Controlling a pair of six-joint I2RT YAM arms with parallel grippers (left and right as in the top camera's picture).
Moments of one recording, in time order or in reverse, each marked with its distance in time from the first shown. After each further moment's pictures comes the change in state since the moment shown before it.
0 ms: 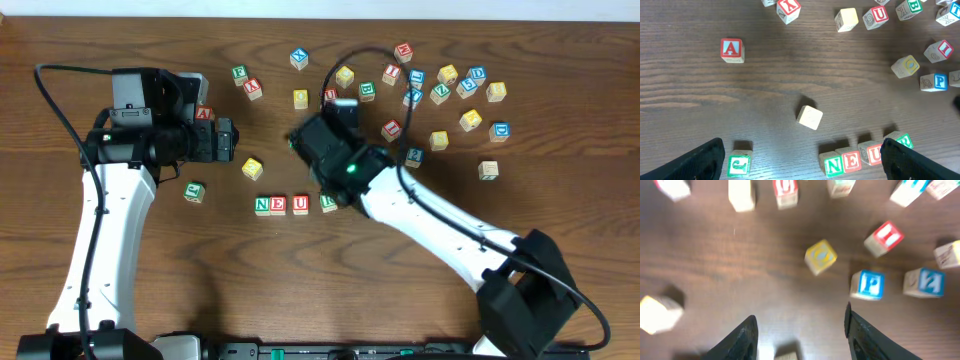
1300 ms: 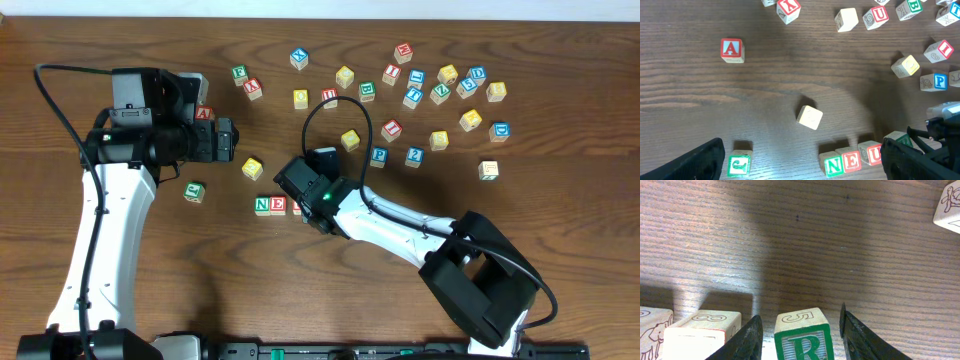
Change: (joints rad) left arm 0.000 0.000 0.000 0.000 0.000 0.000; right arm 0.082 0.144 -0.161 0.094 -0.136 -0.010
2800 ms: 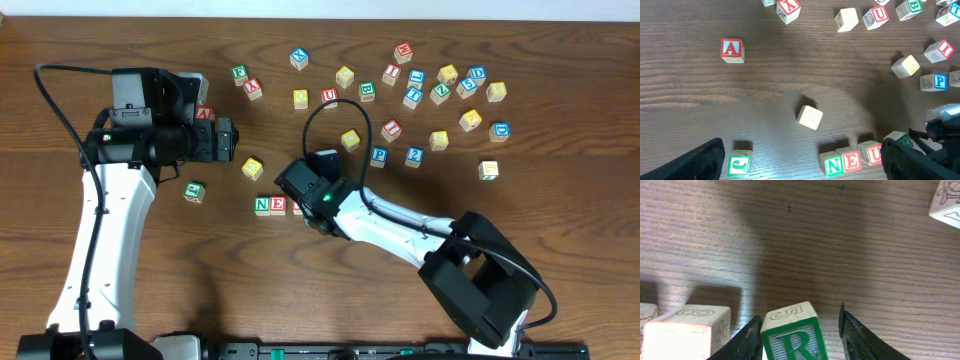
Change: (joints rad) left arm 0.000 0.000 0.000 0.000 0.000 0.000; right arm 0.000 0.000 -0.009 -0.018 0.010 -0.003
